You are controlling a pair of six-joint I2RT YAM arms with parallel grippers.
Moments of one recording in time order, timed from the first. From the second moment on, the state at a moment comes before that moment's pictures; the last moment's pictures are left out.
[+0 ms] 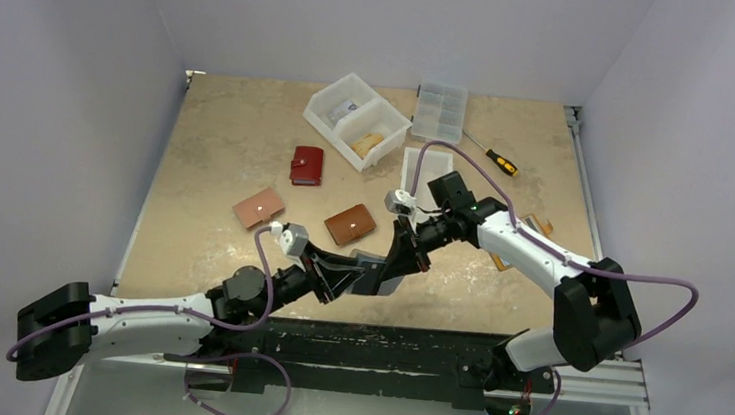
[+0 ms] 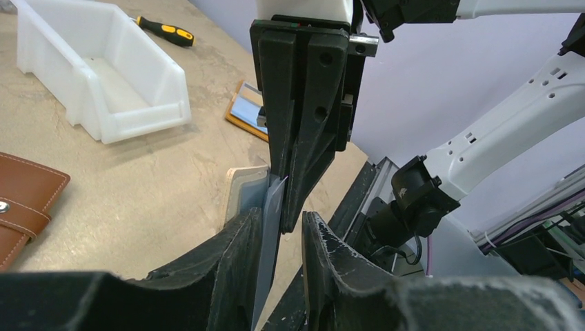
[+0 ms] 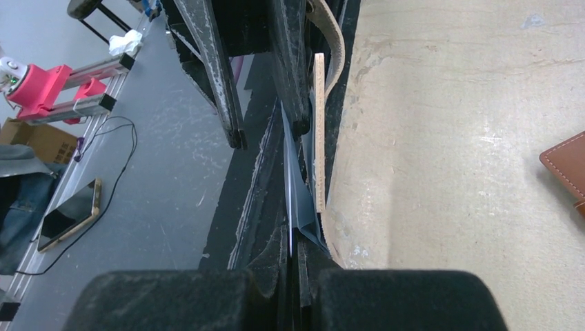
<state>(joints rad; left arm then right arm) -1.14 0.82 0.12 0.84 -0.17 -0.52 0.56 1.45 0.94 -0.57 -1.23 -0.55</state>
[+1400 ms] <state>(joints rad) -1.13 0.52 0.01 0.26 -0.43 -0.84 0.55 1.44 1.01 -0.73 -0.93 -0.73</state>
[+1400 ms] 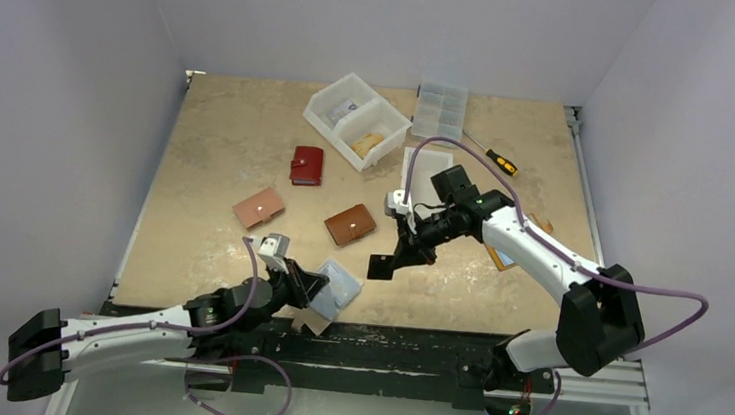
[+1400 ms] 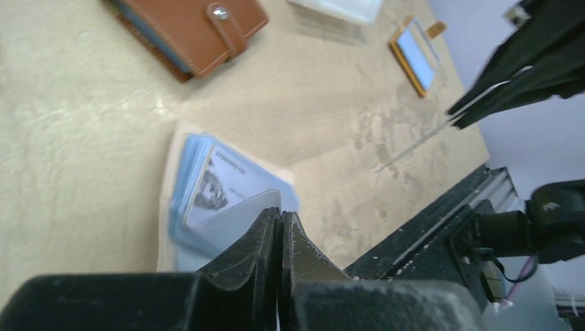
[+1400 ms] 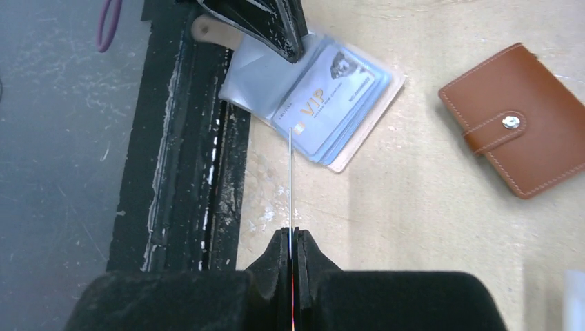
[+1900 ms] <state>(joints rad) -1.13 0.42 0.04 -0.12 -0.53 -0.99 0.35 1.40 1.17 -0.77 -0.85 -0.73</state>
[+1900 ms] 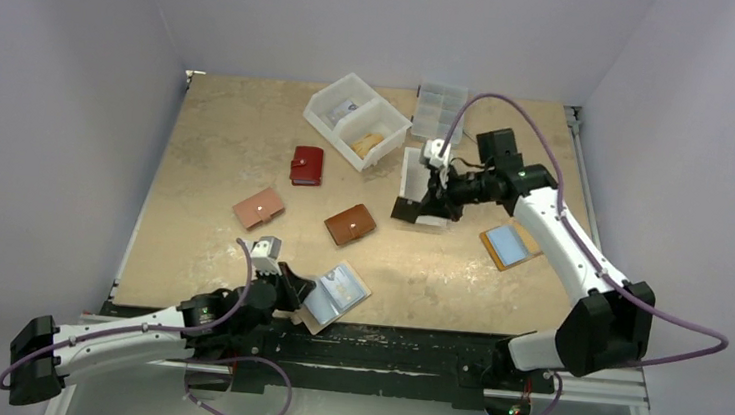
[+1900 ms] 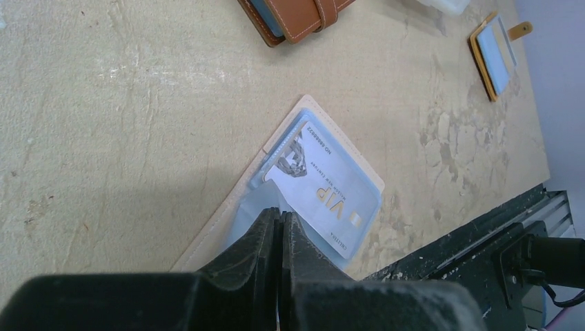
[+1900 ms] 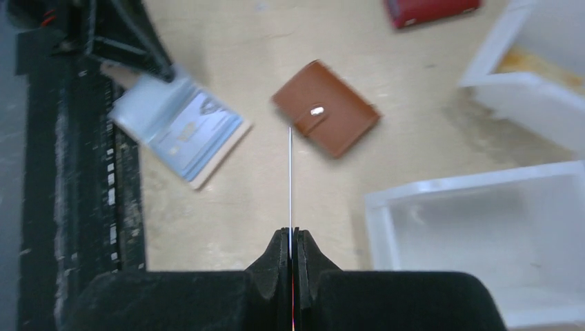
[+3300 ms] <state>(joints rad) -1.13 0.65 0.13 -0.10 -0.49 -0.87 0.23 1.82 1.54 -0.71 -0.38 -0.49</state>
